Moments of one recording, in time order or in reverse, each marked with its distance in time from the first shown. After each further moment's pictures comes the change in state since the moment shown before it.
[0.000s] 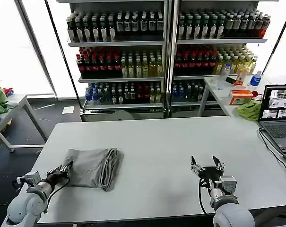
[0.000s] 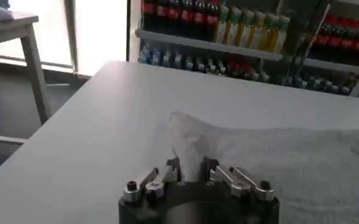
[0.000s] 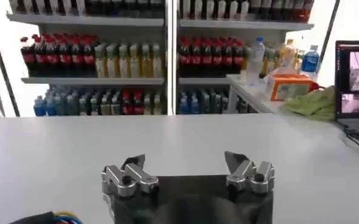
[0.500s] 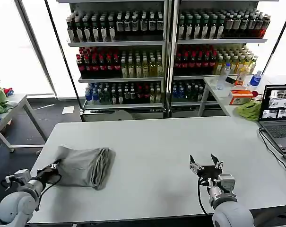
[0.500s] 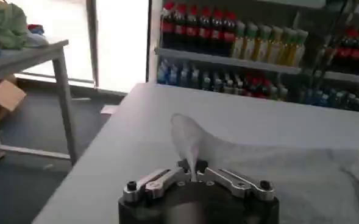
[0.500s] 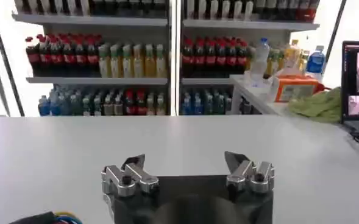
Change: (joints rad) left arm 0.015 0.031 -0.079 -0.015 -0.013 -0.011 -0.025; right arm 0.021 -0.005 -0.013 -0.016 0.006 -0.005 -0.007
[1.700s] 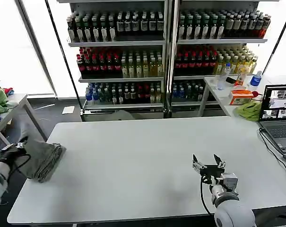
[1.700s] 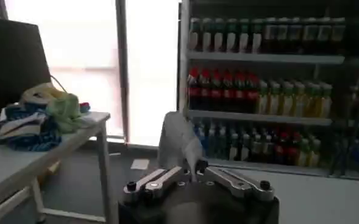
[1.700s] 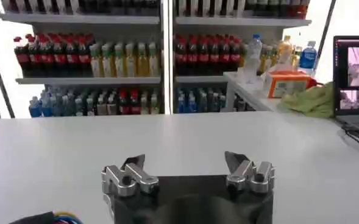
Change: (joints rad) left arm -0.026 0.103 -0.144 -0.114 -0.040 0.021 -0.039; right arm 0.003 0.008 0.030 -0.023 0.016 0.003 0.002
